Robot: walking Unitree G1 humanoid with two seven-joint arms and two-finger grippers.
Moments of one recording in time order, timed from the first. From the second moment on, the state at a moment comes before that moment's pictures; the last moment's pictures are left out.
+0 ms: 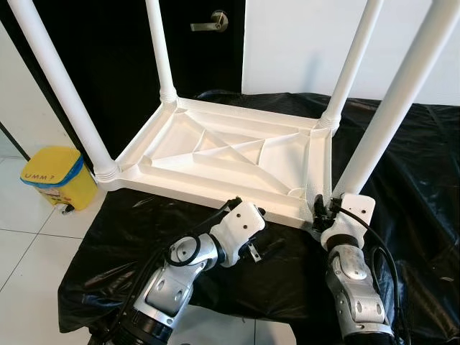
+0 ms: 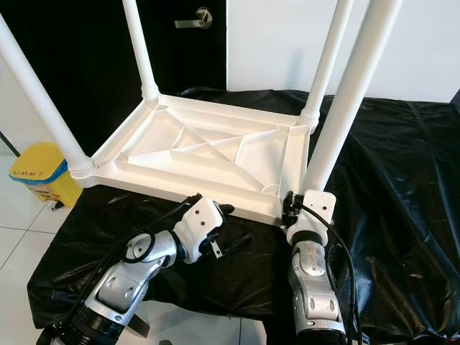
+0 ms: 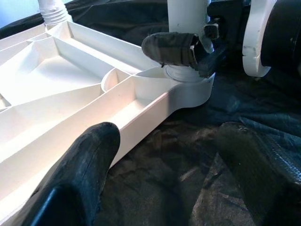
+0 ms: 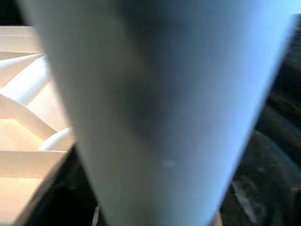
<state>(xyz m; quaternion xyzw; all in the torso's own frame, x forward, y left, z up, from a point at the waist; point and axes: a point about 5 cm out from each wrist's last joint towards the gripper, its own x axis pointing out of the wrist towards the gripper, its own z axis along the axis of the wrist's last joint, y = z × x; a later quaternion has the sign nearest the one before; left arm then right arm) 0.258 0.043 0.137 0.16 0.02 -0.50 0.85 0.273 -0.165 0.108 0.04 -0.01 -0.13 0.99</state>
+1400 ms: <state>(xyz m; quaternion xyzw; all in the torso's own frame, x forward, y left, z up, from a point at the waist) 0.255 0.042 0.138 0.16 0.02 -0.50 0.85 0.270 -0.197 0.123 -0.01 -0.03 0.17 0.98</state>
